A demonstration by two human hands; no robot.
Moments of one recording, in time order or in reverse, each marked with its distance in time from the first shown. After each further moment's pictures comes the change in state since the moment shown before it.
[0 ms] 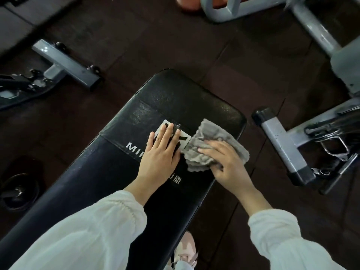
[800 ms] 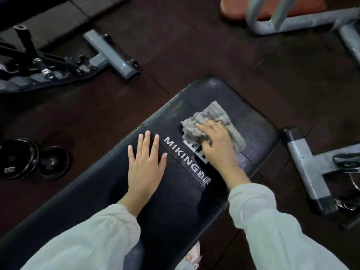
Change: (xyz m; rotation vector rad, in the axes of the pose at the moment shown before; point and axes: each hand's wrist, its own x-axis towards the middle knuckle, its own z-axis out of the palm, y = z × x) left_hand -0.070 -0.057 -0.032 0.012 -0.049 -0.504; right_hand 0.085 -0.072 0.049 -0.034 -0.076 0.152
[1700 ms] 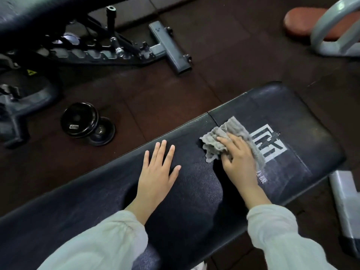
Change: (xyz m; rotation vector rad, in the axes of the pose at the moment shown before) left_hand -0.087 -0.100 -0.018 0.045 -0.132 -0.103; right_hand -0.050 -0.065 0.065 -0.029 0.078 -0.292
